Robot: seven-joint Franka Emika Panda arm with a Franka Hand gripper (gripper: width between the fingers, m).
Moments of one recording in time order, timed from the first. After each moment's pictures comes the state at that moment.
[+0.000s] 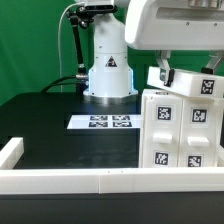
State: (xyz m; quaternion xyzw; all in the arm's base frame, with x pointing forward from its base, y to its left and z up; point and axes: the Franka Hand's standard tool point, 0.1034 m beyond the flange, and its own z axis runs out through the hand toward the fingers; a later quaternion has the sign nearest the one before) arm 0.616 0.084 0.157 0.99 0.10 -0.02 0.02
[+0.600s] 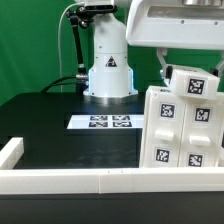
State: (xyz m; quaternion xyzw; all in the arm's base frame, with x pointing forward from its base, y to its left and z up) arm 0.617 0.086 0.158 0.99 -0.11 -0.01 0.02
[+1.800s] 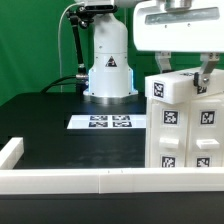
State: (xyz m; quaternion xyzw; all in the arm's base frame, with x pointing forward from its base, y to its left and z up) arm 0.621 0.074 0.153 0.83 -0.55 0.02 -0.02
